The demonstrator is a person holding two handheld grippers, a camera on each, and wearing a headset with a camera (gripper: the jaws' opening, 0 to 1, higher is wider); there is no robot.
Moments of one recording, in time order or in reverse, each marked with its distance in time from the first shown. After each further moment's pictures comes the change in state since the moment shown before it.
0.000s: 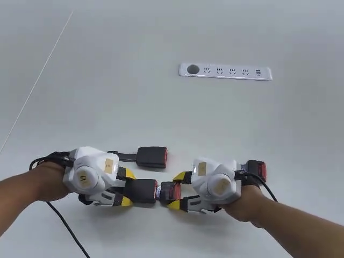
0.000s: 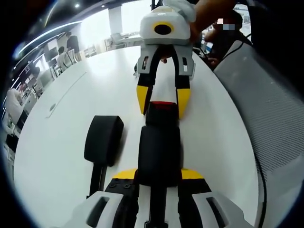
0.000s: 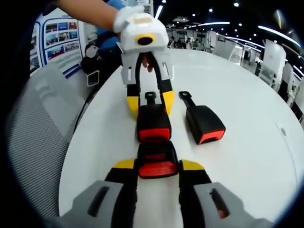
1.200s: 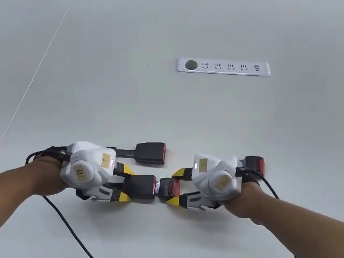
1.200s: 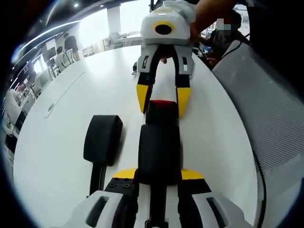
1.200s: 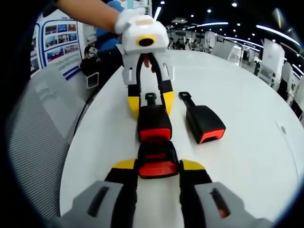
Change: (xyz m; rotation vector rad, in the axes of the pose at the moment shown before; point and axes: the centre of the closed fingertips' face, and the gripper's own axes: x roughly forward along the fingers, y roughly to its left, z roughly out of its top) left arm 0.002 -0.001 0.001 0.007 0.020 -0.018; right arm -0.001 0.001 0.000 0.014 -0.011 -0.001
